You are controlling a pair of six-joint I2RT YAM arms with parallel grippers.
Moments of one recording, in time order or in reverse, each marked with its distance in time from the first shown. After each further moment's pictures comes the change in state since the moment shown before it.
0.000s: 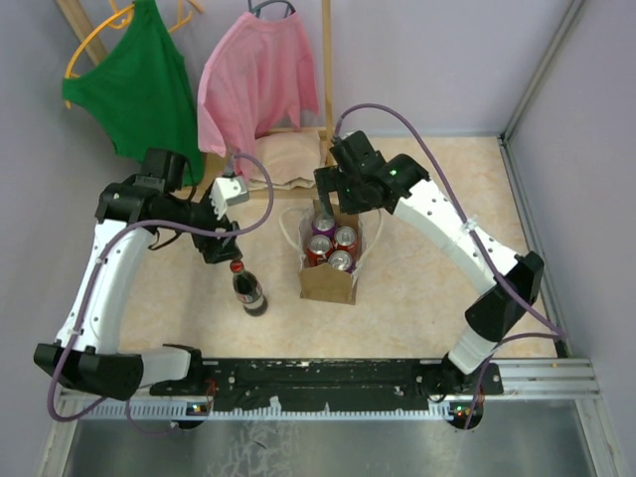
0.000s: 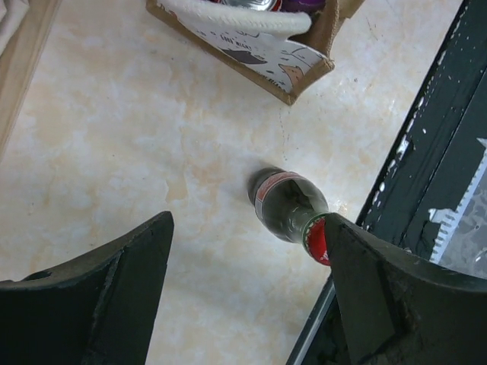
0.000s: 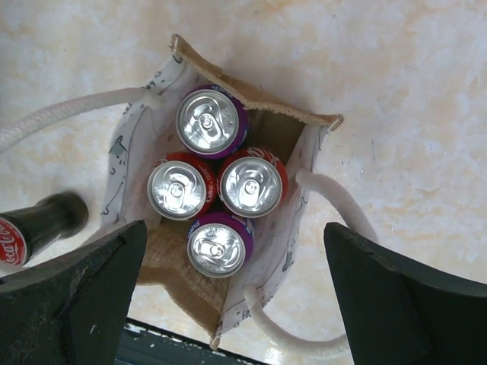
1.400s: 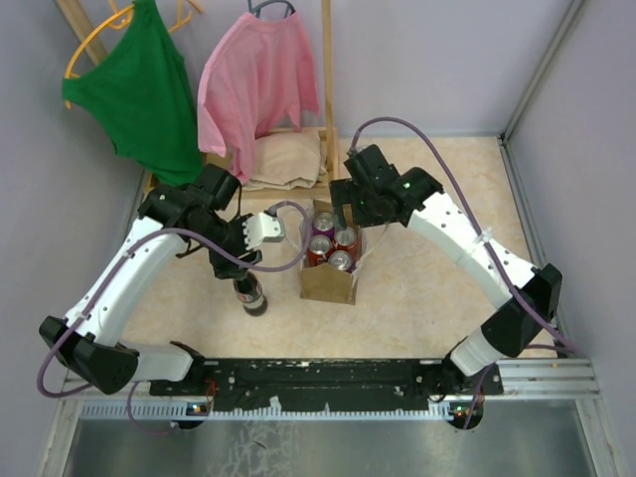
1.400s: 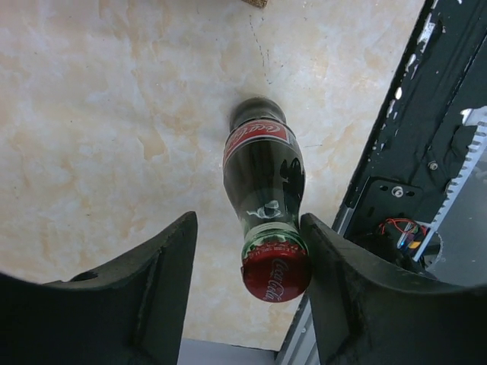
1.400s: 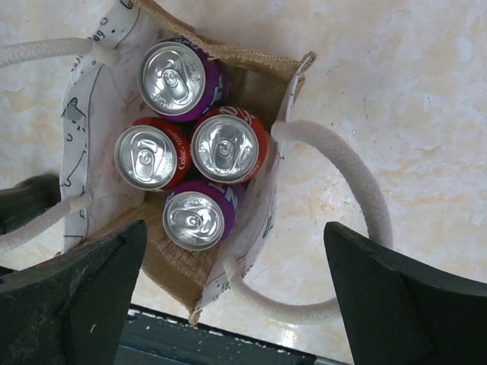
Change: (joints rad) left arm -0.307 0.053 -0.043 -0.101 -0.333 0.037; right arm -0.031 -0.122 -0.190 0.014 -0.010 0.050
